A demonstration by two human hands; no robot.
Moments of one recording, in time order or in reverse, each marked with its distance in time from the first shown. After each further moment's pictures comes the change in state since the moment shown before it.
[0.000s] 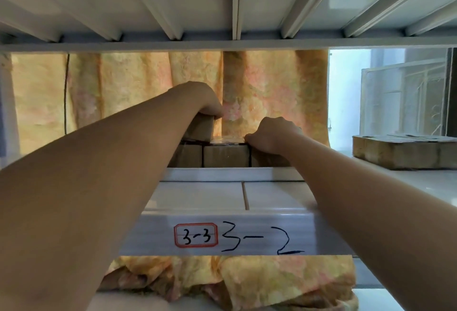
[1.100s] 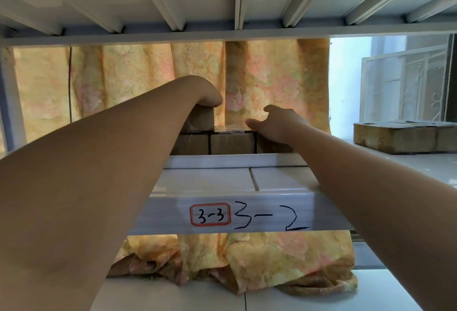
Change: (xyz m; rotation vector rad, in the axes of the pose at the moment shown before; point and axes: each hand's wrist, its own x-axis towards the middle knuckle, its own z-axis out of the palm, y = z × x) left_hand -0.022 -0.013 -0.004 -0.157 -0.150 -0.035; right_hand -0.008 0.003 0.001 0.117 0.004 0.047
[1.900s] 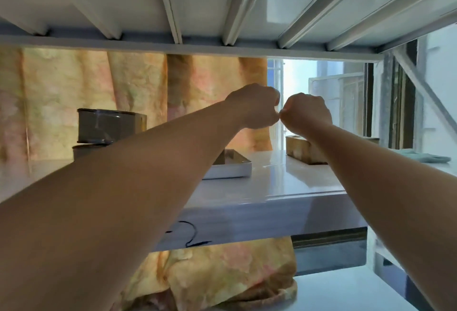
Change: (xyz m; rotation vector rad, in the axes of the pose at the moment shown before) left_hand -0.048 0.185 0.054 -0.002 0.409 0.817; right_hand -0.005 0.142 -0.091 -0.103 0.426 0.140
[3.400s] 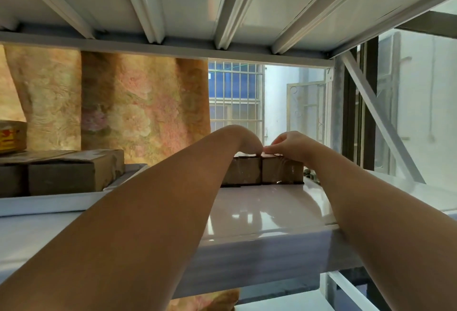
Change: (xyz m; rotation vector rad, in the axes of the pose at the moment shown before) left_hand 0.130 0.133 0.097 -0.158 -0.666 -0.367; right_hand 0.069 0.201 0.008 0.382 -0.485 0.067
